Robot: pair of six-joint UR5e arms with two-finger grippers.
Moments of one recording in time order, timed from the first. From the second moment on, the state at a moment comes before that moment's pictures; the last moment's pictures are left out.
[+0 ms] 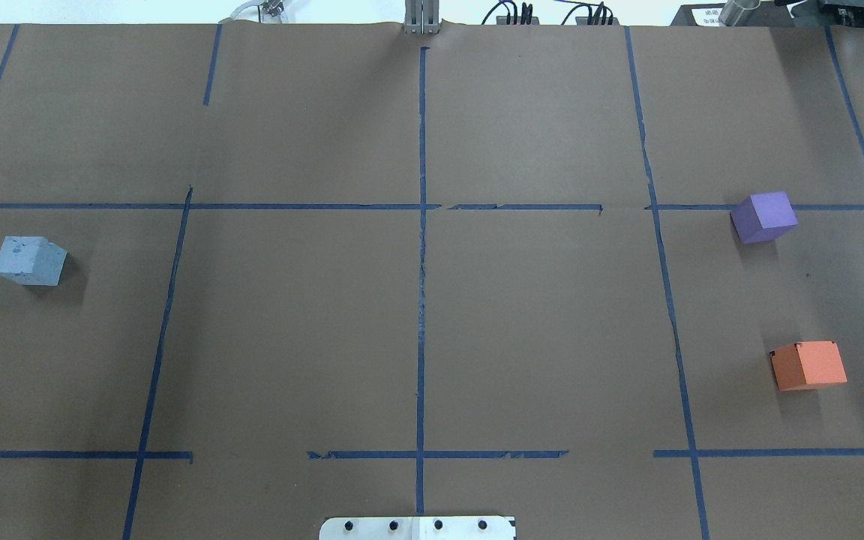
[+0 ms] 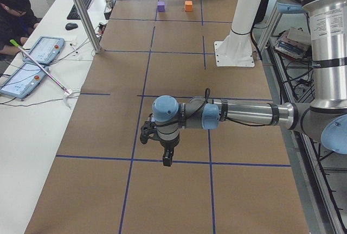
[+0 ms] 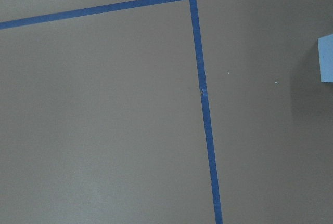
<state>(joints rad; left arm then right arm) -1.53 -1.37 -1.82 -1.51 -2.29 0.11 1.50 -1.71 1.86 -1.71 2.31 -0.19</state>
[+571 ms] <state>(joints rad) -1.52 -1.40 -1.84 -1.54 -2.29 0.10 1.50 -1.71 1.86 -1.71 2.31 -0.19</state>
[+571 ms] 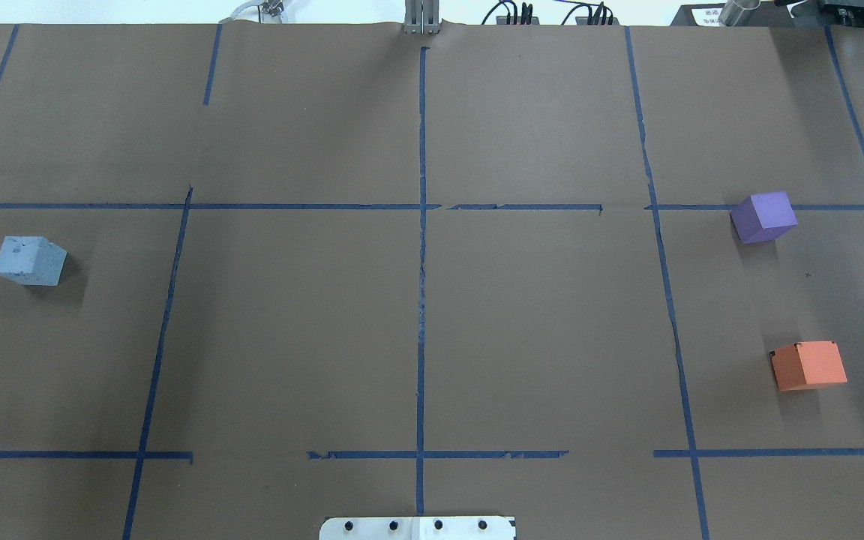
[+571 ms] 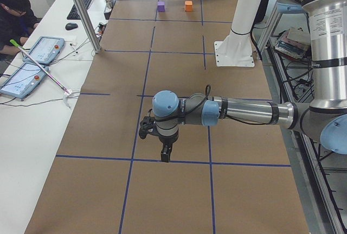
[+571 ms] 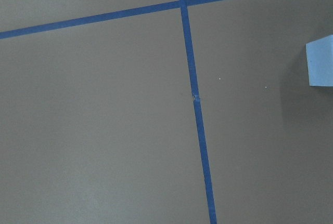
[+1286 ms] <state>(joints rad) -1.34 -1.56 -1.75 -1.73 -2.29 -0.07 1.50 -1.71 1.86 -1.71 2.31 -0.19</state>
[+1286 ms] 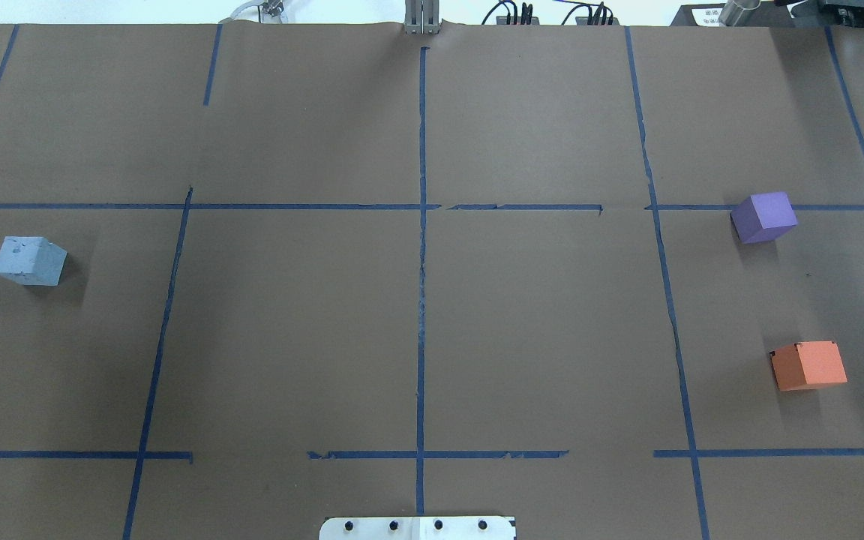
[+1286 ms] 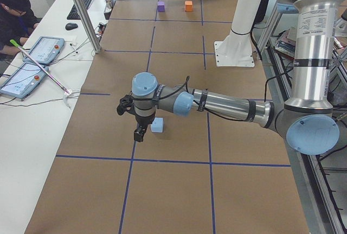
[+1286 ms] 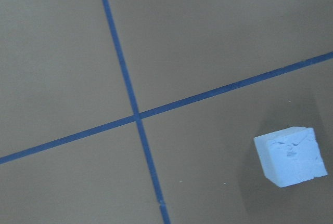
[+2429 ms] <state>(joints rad) -1.01 -1.58 -1.62 -2.01 -2.17 -0.65 1.50 -1.71 1.85 -1.71 2.31 -0.19</state>
